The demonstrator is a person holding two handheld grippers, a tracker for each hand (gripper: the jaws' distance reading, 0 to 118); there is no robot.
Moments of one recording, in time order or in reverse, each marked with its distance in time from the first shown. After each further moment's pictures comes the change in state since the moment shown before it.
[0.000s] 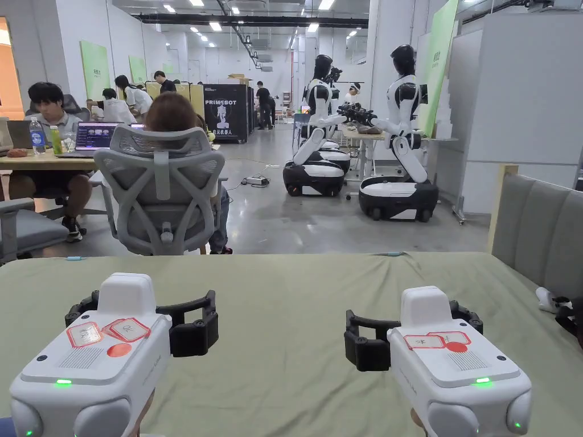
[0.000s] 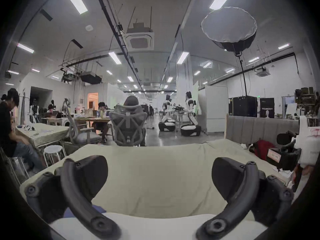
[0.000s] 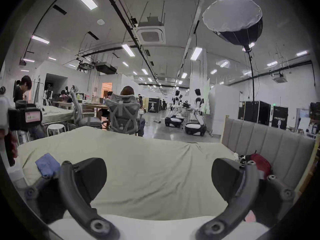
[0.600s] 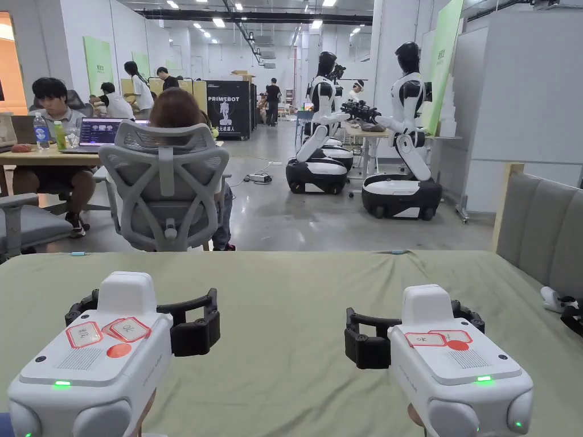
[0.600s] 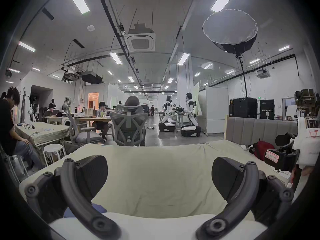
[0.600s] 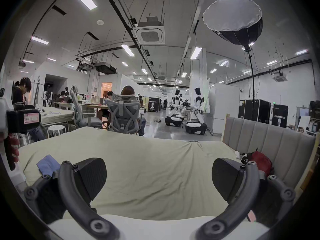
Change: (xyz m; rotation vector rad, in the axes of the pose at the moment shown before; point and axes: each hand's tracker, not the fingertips) left arm -0.007 -0.002 0.003 -0.005 0.003 0.011; right arm -0.008 0.003 -0.004 -0.020 -0.002 -0.018
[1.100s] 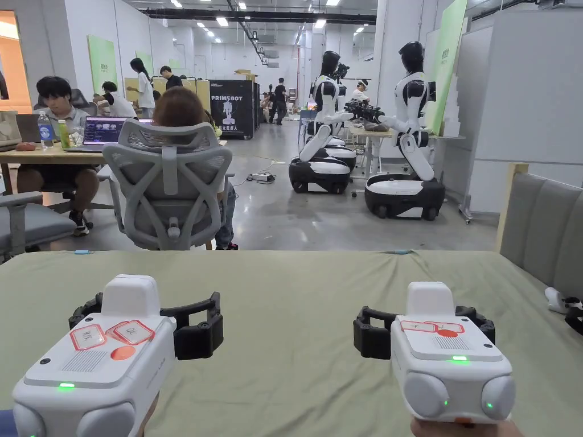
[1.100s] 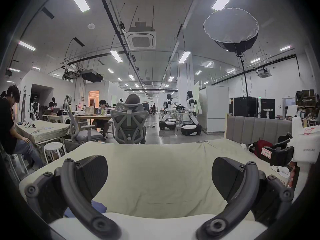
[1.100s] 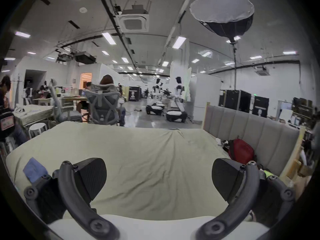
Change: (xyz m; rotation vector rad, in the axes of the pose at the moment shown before) left arm 0.000 -0.004 0.002 -0.016 0.004 0.005; right arm -0.010 0.004 -0.014 -0.132 -0.243 -0.050
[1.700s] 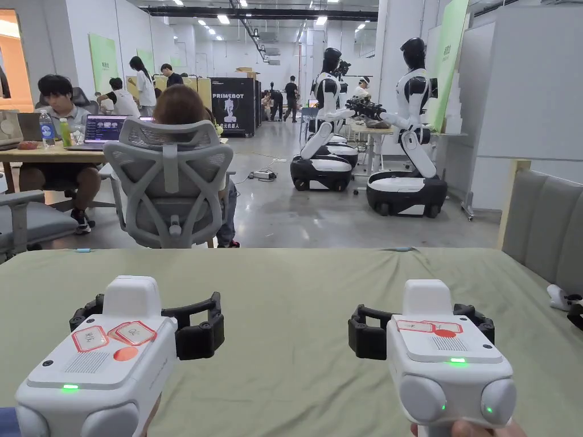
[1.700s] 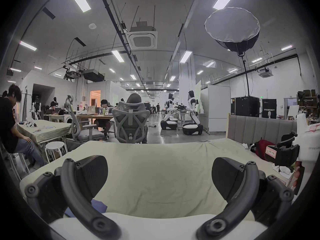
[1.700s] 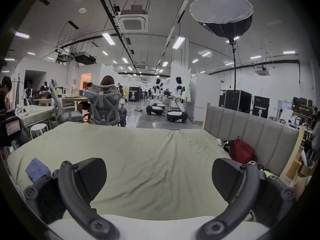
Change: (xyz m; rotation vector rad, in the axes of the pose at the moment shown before) left arm 0.003 -0.004 0.000 -0.004 0.016 0.002; right arm -0.005 0.002 0.015 0.020 0.044 0.015
